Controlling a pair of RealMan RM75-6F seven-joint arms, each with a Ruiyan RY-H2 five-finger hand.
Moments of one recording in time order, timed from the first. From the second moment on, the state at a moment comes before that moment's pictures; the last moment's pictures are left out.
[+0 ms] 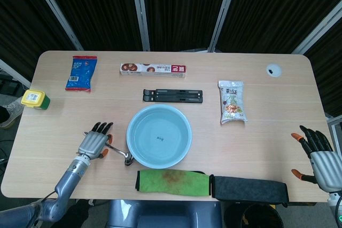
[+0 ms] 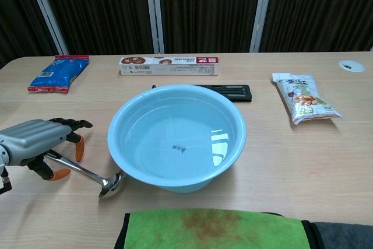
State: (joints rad) left arm -0.51 -1.64 -0.07 -1.30 1.19 0.90 0.46; right arm 0.09 -1.00 0.01 -1.59 -1.59 1.44 0.14
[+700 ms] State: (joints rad) left arm -0.52 -1.71 -0.03 -1.20 1.23 0.95 0.47; right arm 0.08 -0.99 0.01 -1.59 -1.58 1.45 0.15
